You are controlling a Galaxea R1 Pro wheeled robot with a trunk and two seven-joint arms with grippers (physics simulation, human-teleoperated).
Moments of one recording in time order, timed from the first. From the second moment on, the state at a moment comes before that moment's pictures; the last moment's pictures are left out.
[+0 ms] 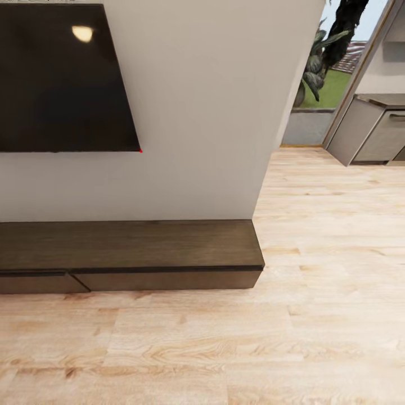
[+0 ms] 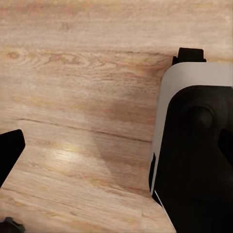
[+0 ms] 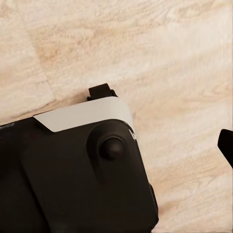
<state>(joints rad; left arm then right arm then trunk) -0.36 0.03 -0.33 -0.02 0.38 0.03 0.27 -0.40 0.07 0.44 0.05 -0.68 -0.16 -0.22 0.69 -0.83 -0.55</state>
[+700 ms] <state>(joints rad) -0.32 0.03 -0.33 -0.02 0.38 0.03 0.27 -0.36 0.07 0.44 0.04 -0.69 -0.22 -0.23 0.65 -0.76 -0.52</state>
